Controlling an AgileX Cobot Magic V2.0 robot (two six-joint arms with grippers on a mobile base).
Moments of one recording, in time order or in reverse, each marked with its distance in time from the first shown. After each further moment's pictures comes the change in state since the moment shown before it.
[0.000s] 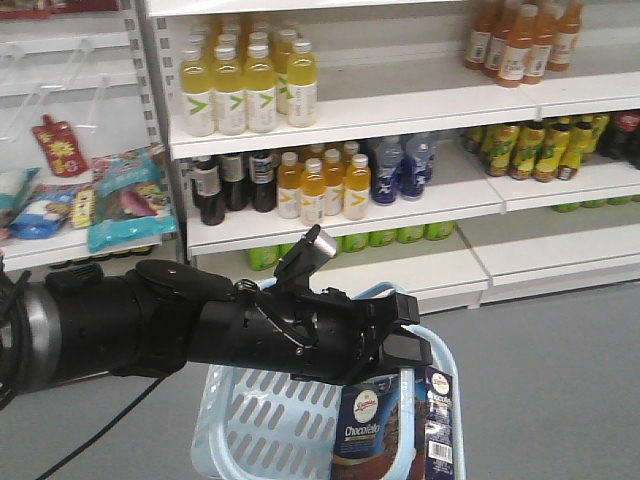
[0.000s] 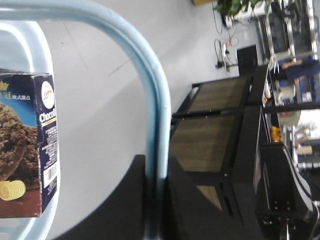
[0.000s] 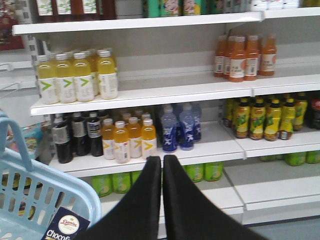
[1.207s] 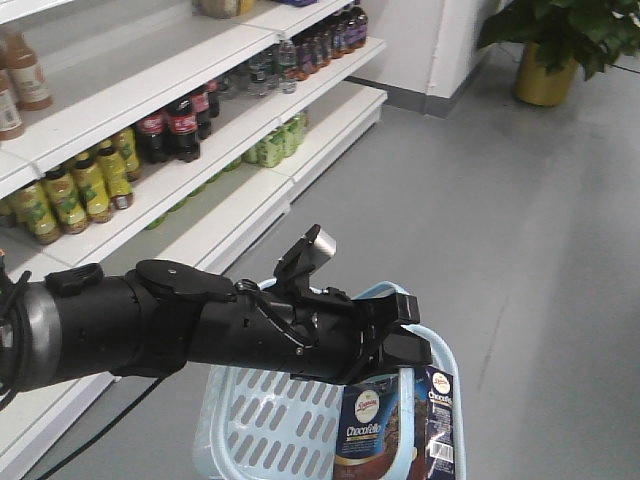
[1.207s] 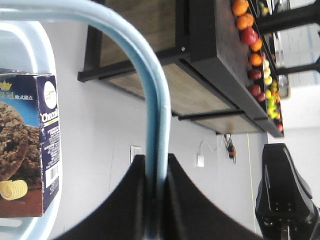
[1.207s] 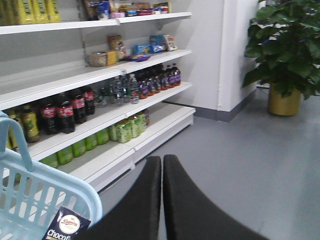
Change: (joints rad) left arm 0.000 0.000 0.000 0.000 -0.006 0.000; right arm 0.000 0.000 0.000 0.000 0.000 0.000
